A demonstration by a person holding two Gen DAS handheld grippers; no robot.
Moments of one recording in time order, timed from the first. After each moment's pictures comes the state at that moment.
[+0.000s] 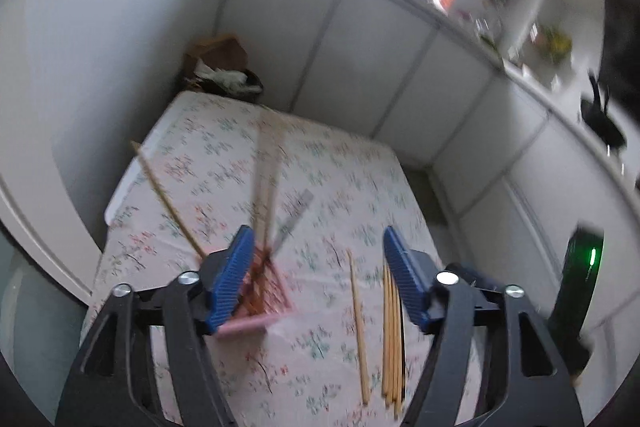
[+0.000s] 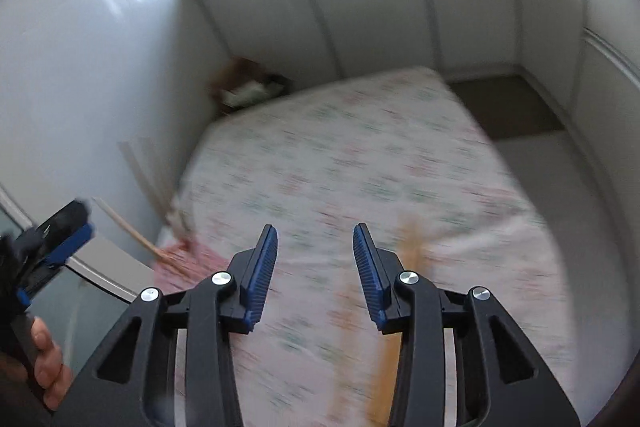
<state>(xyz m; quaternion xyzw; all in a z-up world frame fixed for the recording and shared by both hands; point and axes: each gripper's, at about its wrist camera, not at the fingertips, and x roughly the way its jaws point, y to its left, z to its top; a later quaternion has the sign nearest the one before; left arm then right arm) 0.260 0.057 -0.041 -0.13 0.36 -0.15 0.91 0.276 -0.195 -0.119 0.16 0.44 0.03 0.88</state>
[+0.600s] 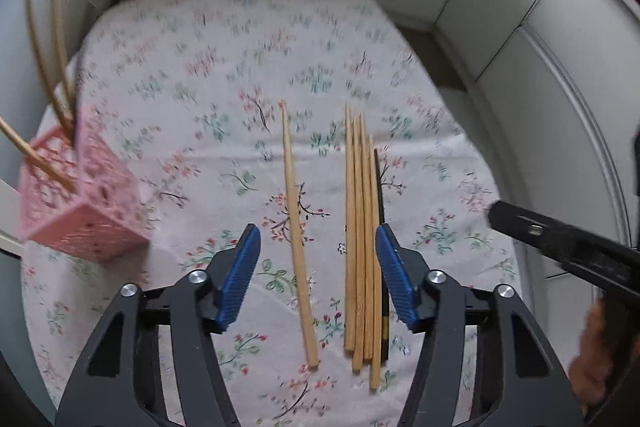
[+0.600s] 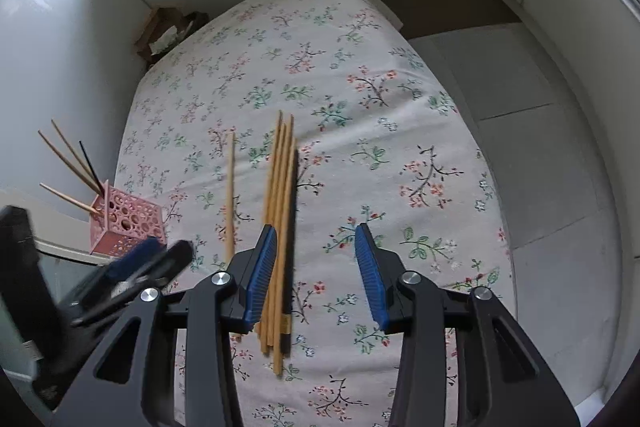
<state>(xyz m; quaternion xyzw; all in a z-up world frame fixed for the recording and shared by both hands) 0.278 -0.099 -0.173 0.00 0.53 -0.15 0.83 0.255 -0.284 -0.181 0.24 0.54 0.01 0.81</state>
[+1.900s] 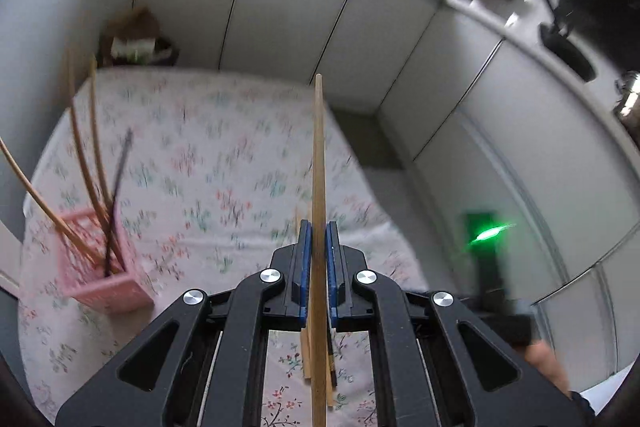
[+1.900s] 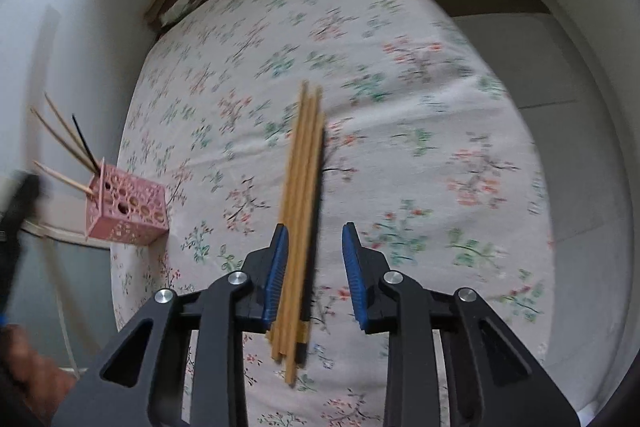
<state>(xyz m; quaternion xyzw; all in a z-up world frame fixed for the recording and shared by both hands) 0.251 -0.054 -0.065 -0.09 0.39 -0.24 0.88 0.285 -0.240 -0.216 0.21 0.58 0.07 0.78</state>
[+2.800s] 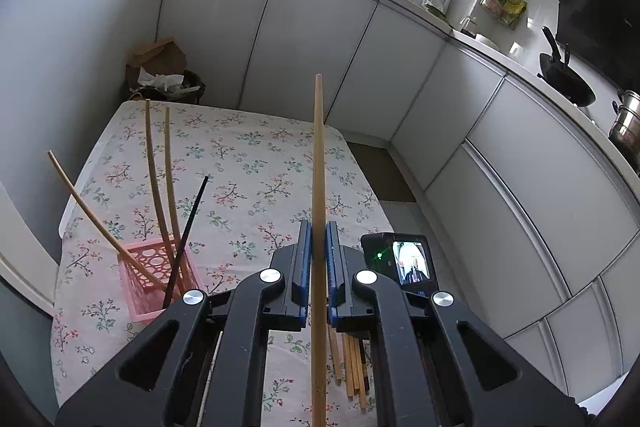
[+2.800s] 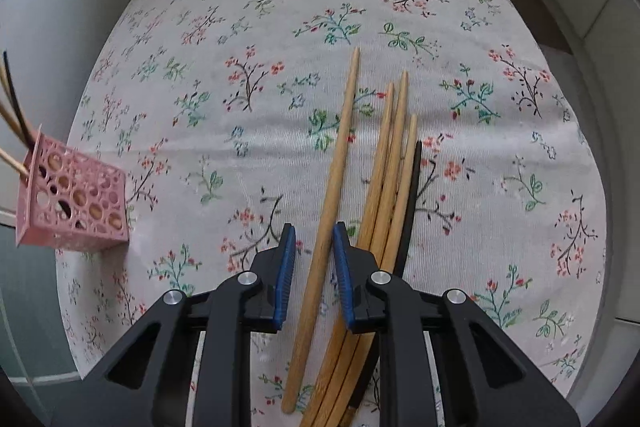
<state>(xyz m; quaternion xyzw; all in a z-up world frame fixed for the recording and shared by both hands) 0.244 -0.004 -0.046 -0.10 0.35 -0.22 0.91 0.344 -0.164 -0.257 0.11 0.61 0.04 0.79</state>
